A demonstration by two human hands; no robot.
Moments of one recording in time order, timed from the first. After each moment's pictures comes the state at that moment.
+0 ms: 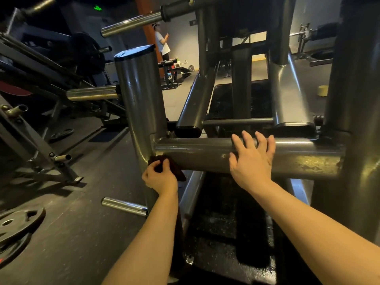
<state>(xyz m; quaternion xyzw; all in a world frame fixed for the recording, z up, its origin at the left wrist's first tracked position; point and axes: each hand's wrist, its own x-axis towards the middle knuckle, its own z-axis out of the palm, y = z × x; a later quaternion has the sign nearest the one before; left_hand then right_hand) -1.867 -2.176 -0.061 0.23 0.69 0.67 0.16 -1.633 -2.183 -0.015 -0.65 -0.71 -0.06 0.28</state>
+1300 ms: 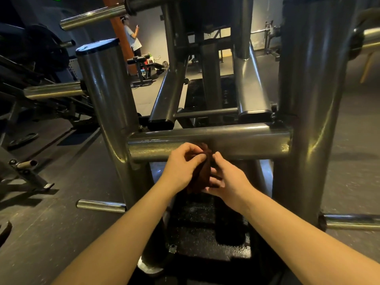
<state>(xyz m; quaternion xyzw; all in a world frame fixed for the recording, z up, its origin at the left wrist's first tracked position) -1.765 -2.244 0.003 0.67 0.53 0.43 0.31 -1.612 -2.281 -0.012 -0.40 -0.26 0.74 0.48</state>
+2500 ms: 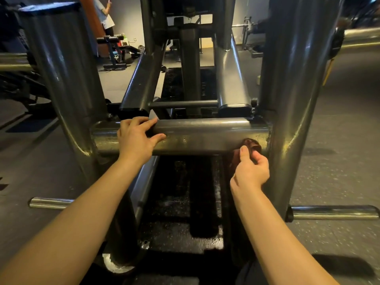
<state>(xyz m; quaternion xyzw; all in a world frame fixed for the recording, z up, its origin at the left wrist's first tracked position) -1.806 -2.172 0.001 0.70 0.63 0.34 0.00 -1.556 -2.233 -0.055 -0.51 -0.02 0.38 0.77</state>
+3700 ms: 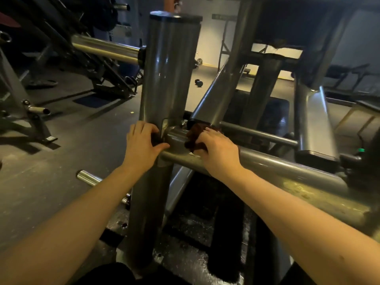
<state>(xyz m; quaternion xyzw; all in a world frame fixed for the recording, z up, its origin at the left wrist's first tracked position) -1.981 -2.160 -0.027 0.60 0.67 0.42 -0.06 -1.744 -2.153 0.033 -0.44 -0.86 0.02 0.25</state>
